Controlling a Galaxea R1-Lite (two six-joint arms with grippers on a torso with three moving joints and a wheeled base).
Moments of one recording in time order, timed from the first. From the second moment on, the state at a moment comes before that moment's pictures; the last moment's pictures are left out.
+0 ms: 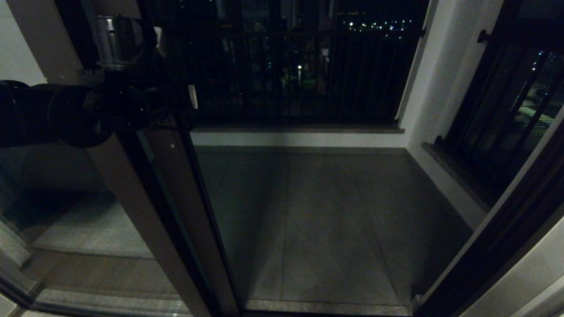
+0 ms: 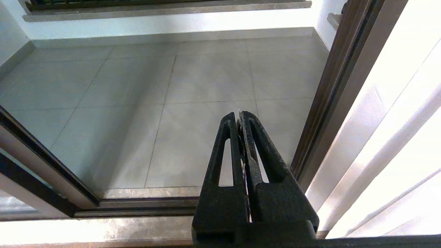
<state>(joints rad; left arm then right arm) -0.29 1.83 -1.55 -0.19 0.42 -0.05 0.00 0.00 -0.03 0.08 -0.02 0.01</state>
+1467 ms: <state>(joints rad) -0.26 1.79 -1.50 -0.19 0.42 -0.05 0.00 0.00 -0.03 0.08 -0.02 0.01</state>
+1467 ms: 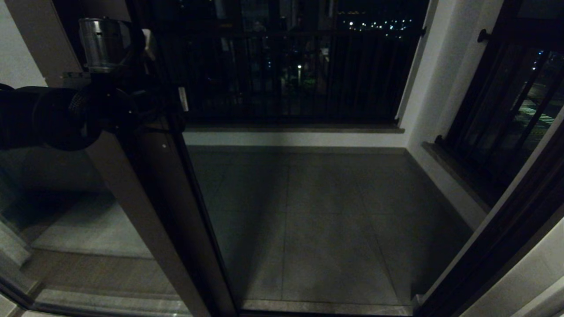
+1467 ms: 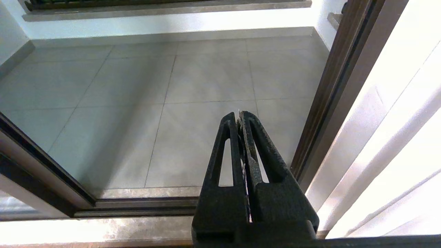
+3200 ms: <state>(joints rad) -0.33 1.32 -1.61 0.74 0.16 -0.18 0.00 0.00 -0.03 0.08 -0.02 0.01</state>
